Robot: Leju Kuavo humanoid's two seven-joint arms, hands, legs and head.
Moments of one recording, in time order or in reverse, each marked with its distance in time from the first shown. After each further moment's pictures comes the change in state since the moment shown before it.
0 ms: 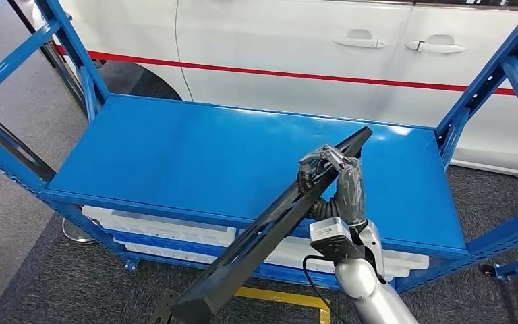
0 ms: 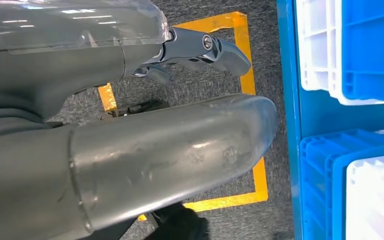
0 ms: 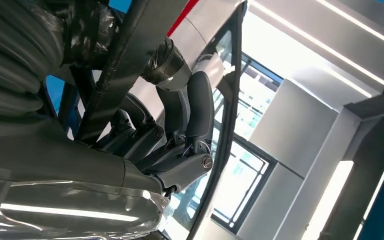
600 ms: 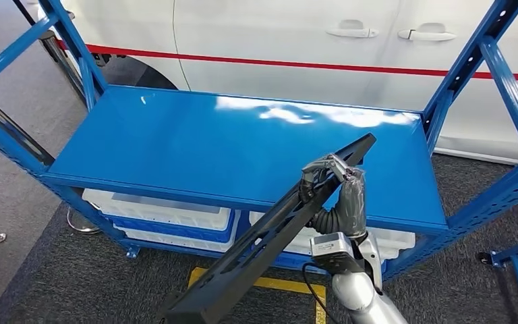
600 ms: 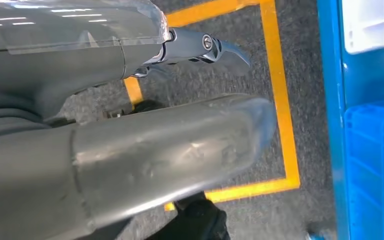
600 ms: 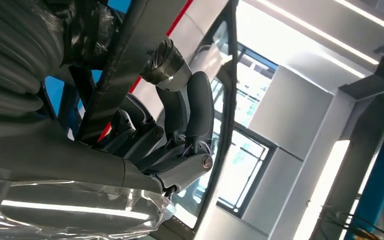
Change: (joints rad) left arm 0.003 0.004 -0.002 0.000 -0.014 -0.006 0.046; right arm 0.056 0.016 0.015 -0.027 0.028 -0.050 -0.023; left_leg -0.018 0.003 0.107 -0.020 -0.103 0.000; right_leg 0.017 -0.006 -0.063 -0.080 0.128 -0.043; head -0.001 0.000
